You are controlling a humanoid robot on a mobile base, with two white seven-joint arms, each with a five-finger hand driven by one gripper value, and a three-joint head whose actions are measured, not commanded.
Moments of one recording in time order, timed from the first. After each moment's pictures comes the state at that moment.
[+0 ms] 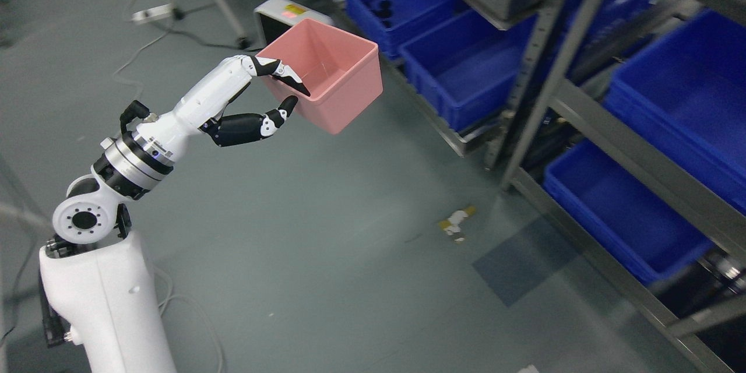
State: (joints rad) left arm -0.66 0.00 0.30 -1.59 -0.29 -0.51 -1.04; right arm 0.00 0.00 -0.05 0.00 0.00 -0.09 0.00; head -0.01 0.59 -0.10
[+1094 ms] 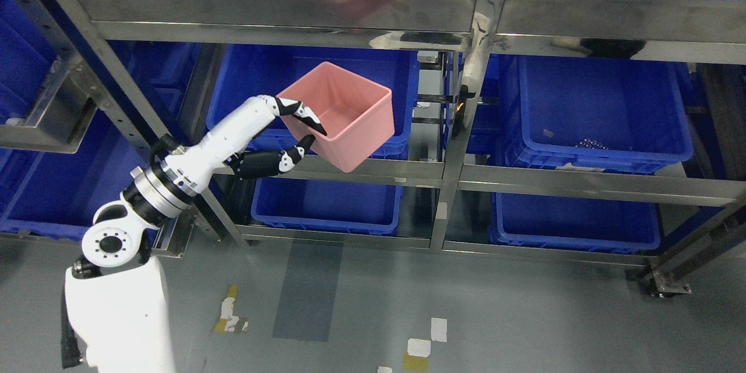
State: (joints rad) left arm -0.55 0.00 0.24 -1.55 -0.29 -0.54 -1.04; right arm 0.00 0.00 -0.05 0.00 0.00 -0.09 0.00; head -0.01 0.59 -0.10
